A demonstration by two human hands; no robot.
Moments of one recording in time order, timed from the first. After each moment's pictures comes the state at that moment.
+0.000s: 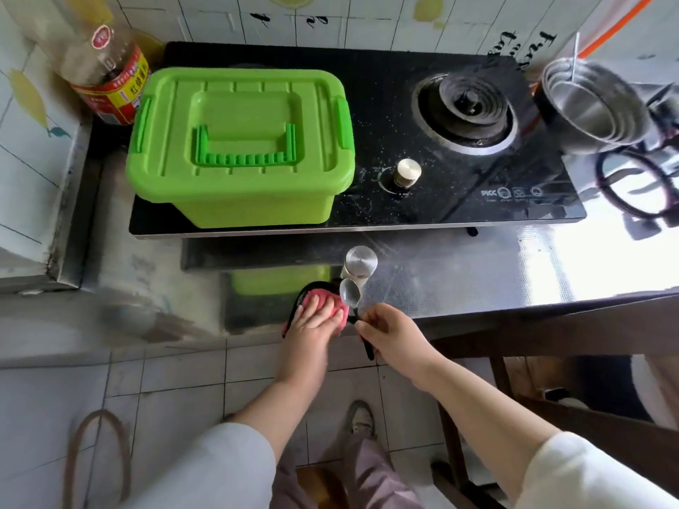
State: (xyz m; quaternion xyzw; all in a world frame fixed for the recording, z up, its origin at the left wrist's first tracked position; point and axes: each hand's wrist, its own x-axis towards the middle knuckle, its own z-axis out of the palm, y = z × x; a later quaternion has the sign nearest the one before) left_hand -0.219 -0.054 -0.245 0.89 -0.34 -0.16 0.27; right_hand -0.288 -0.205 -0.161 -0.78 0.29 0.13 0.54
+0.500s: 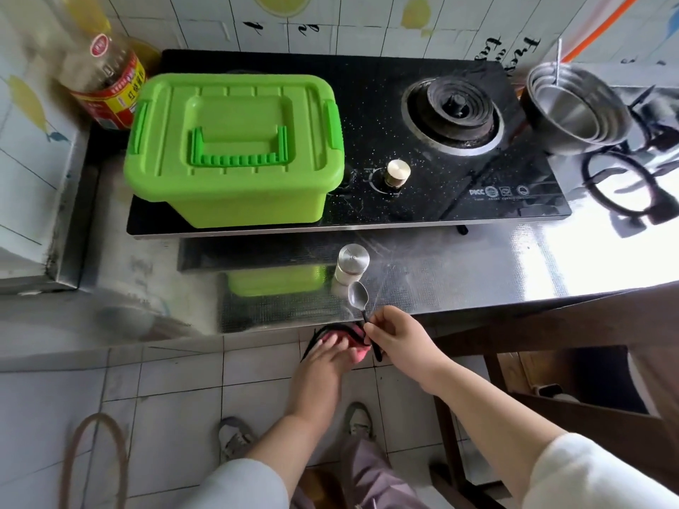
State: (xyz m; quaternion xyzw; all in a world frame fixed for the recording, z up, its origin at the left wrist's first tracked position) left_hand -0.276 -0.050 -0.250 0.87 -0.37 -0.16 0.28; right_hand -0.309 -0.214 -0.161 -0.75 0.31 0.10 0.57
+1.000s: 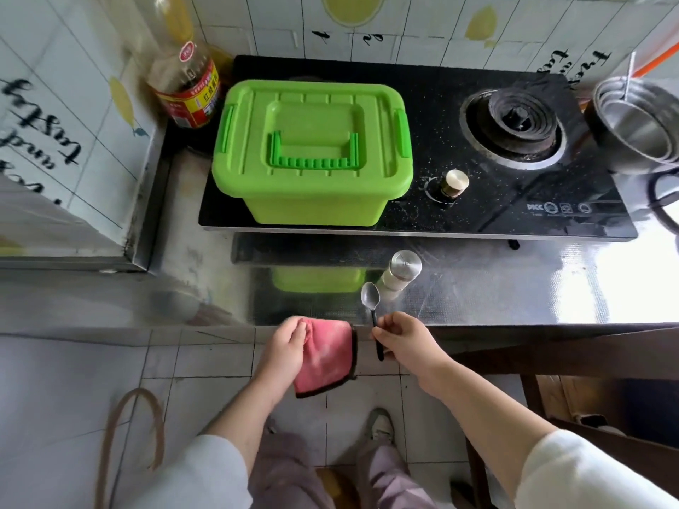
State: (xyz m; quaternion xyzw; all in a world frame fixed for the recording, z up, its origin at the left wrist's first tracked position) left_hand -0.205 0.026 -0.209 0.83 0.03 -0.28 0.49; right_hand -0.273 -0.168 -0.180 -0.69 0.35 0.14 0.62
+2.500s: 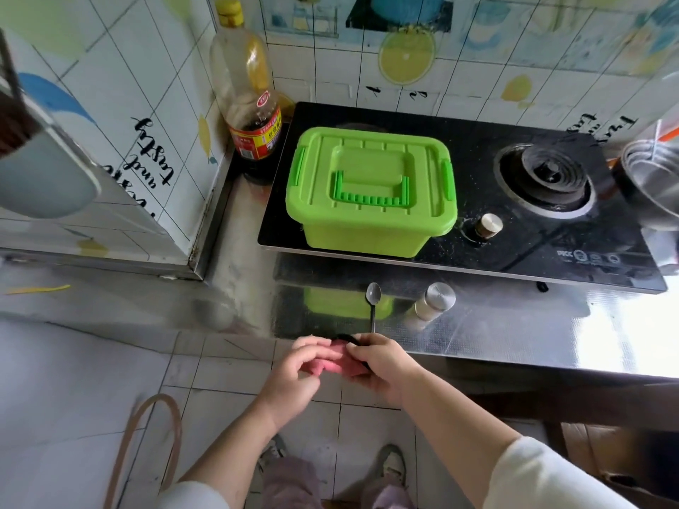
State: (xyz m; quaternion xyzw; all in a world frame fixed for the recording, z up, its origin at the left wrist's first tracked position) left_hand -0.214 0.083 -0.147 0.75 -0.08 -0.30 0.58; right_hand -0.227 -0.087 -0.144 -0.47 0.41 0.24 0.74
